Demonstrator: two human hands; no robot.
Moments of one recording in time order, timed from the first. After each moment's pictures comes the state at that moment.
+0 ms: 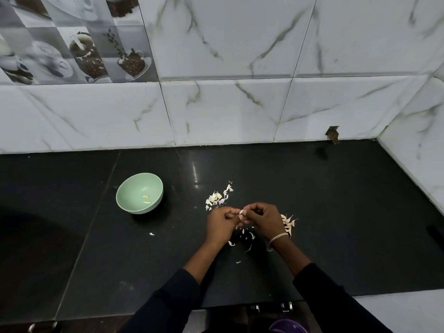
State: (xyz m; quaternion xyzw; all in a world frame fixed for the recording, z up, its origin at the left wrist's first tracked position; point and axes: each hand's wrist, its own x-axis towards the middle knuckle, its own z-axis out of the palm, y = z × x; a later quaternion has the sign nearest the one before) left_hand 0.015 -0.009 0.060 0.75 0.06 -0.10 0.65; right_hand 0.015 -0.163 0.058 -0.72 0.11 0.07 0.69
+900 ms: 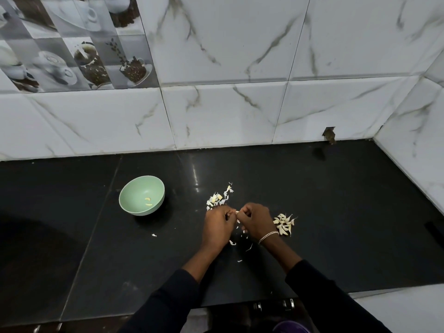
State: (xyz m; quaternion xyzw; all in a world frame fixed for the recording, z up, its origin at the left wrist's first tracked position) left_hand 0.005 0.004 0.074 0.88 -0.03 0.04 0.46; right_hand 0.008 -0.136 0.083 -0.89 0.07 0.03 0.45
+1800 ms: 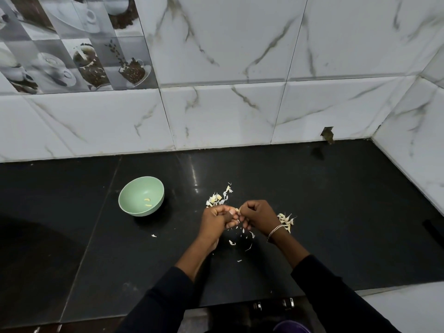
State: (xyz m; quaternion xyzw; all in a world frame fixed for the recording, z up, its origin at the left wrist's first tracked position) left_hand 0.009 0.008 0.080 0.63 0.08 -0.15 0.76; right_hand 0.014 -0.151 0.090 -0.77 0.04 0.12 0.63
